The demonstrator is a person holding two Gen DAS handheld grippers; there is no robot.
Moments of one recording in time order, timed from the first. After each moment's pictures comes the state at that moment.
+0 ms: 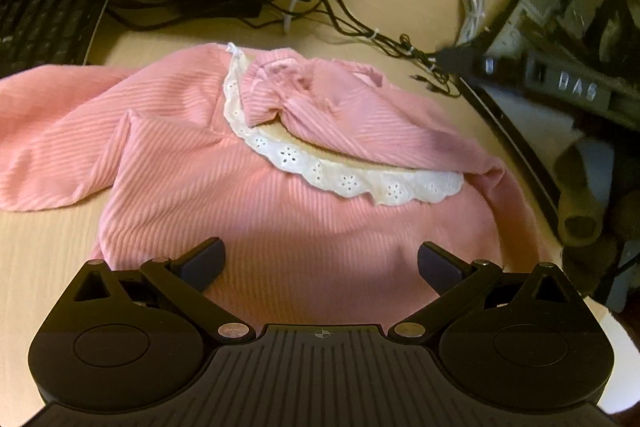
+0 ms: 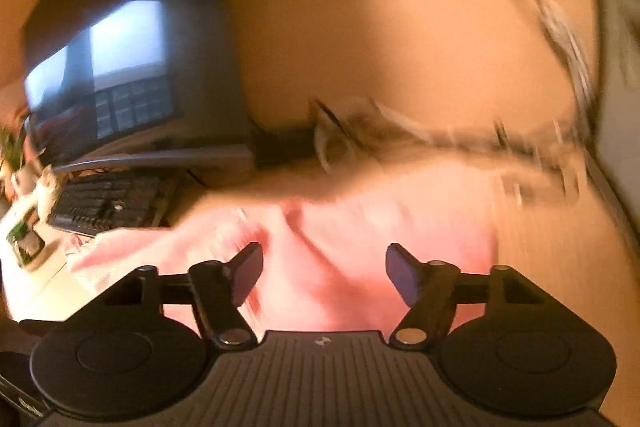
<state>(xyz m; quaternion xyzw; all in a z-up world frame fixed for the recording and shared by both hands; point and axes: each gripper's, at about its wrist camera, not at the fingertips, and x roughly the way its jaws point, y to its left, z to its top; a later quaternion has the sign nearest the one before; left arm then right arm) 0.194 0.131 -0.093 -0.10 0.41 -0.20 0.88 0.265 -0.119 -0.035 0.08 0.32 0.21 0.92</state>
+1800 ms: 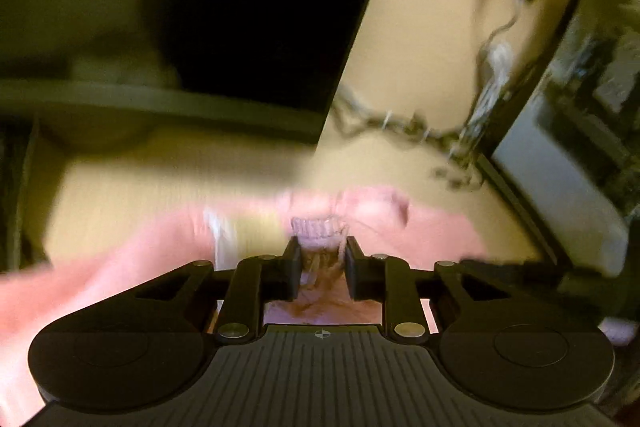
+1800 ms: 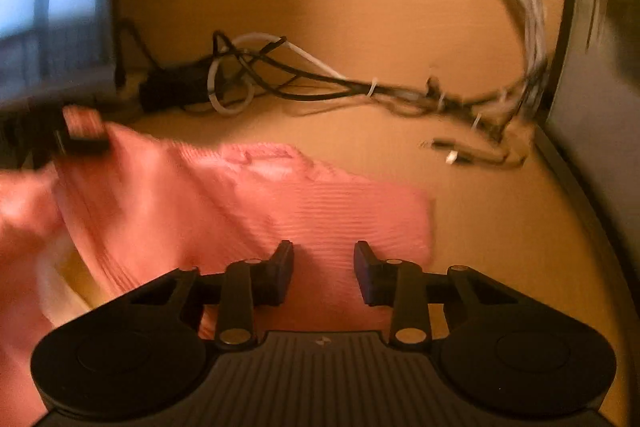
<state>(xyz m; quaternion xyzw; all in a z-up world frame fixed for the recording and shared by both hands) 0.316 0.121 -0.061 -0.08 0.33 -0.21 0.92 0.295 -0.098 -0.081 -0.08 0.31 0.08 0.94</state>
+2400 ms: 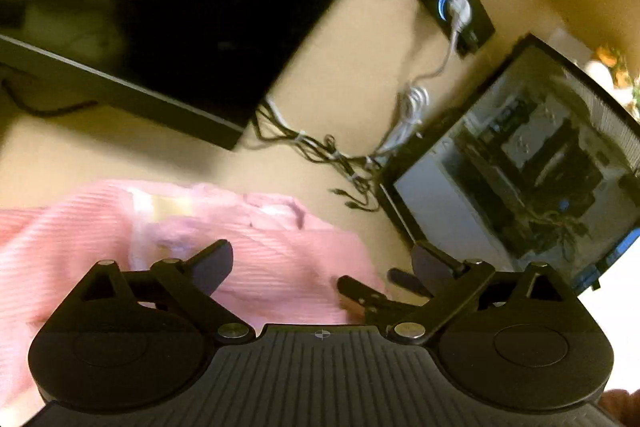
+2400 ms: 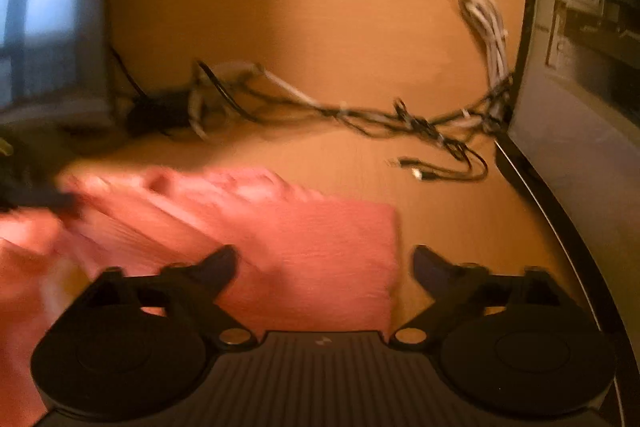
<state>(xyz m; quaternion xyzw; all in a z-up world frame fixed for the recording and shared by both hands) 0.308 0.140 -0.056 -0.22 0.35 -0.30 0.86 0.275 -0.112 -0.046 0.00 0.29 0.07 0.95</state>
